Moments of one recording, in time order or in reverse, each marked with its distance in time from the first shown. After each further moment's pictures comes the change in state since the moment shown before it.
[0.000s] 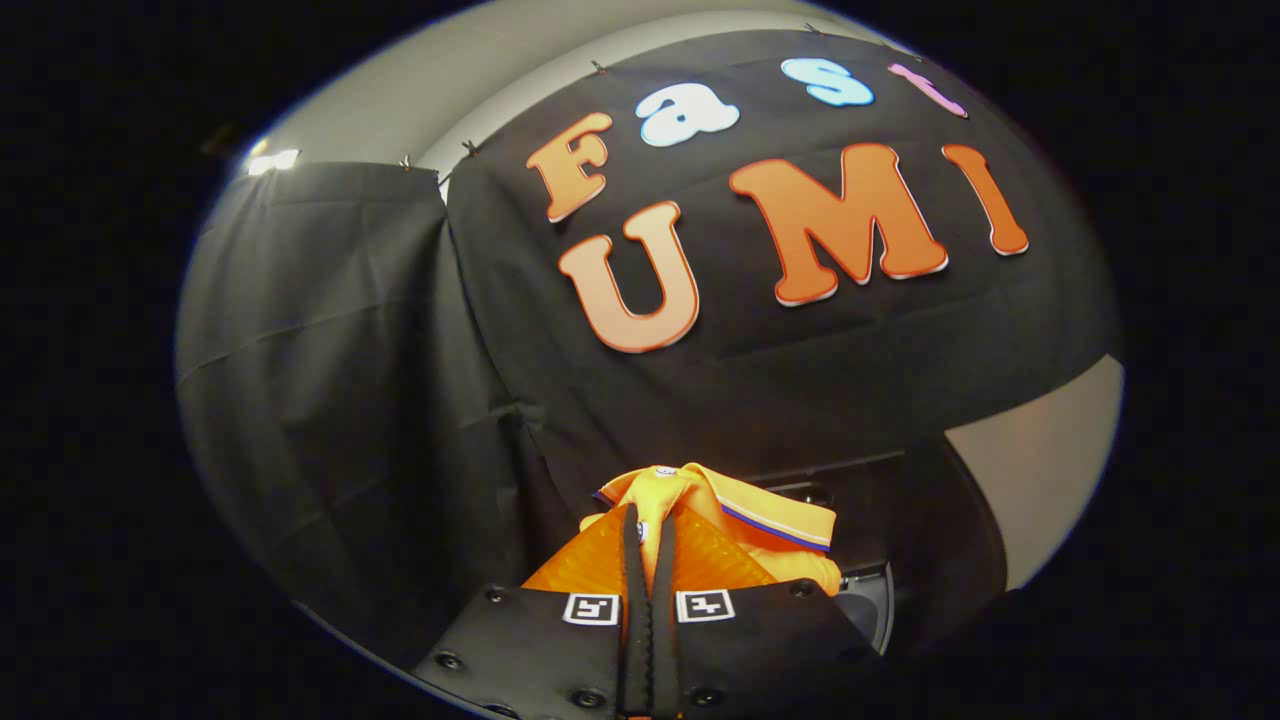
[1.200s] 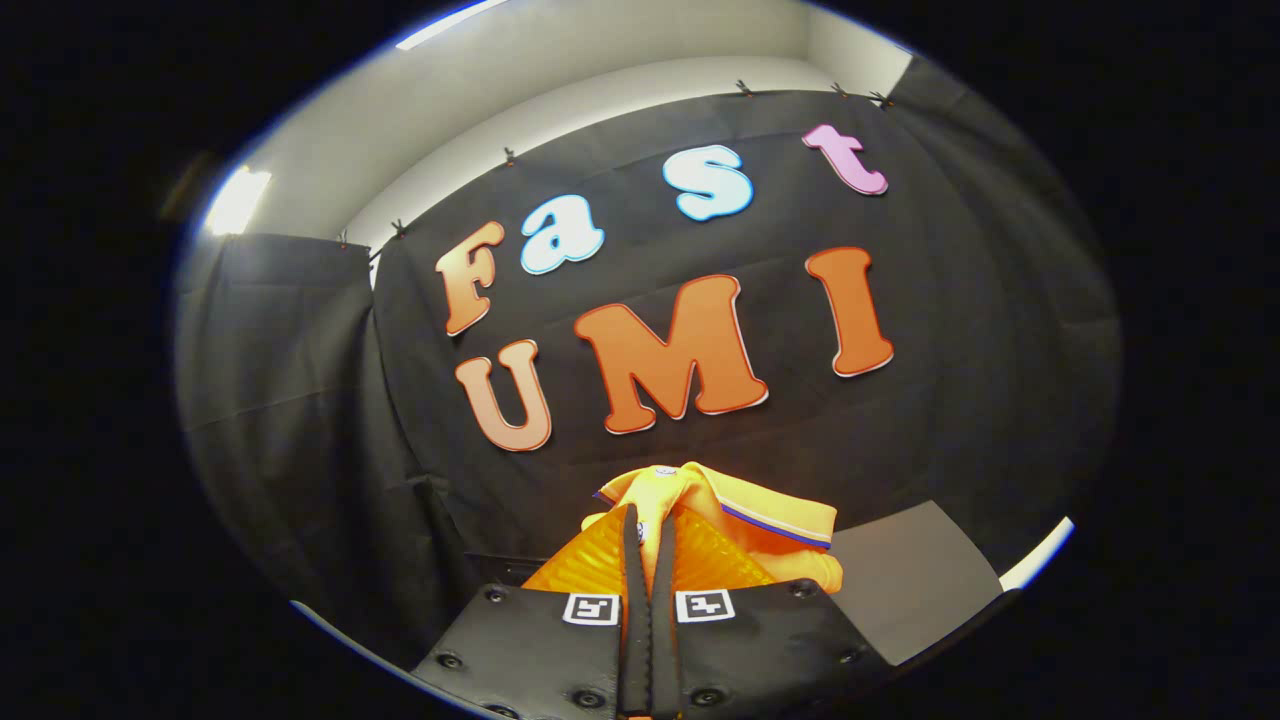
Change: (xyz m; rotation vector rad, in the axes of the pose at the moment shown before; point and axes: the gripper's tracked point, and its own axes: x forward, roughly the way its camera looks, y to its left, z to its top) arm -0.226 -0.176 0.233 -0.076 -0.210 -0.152
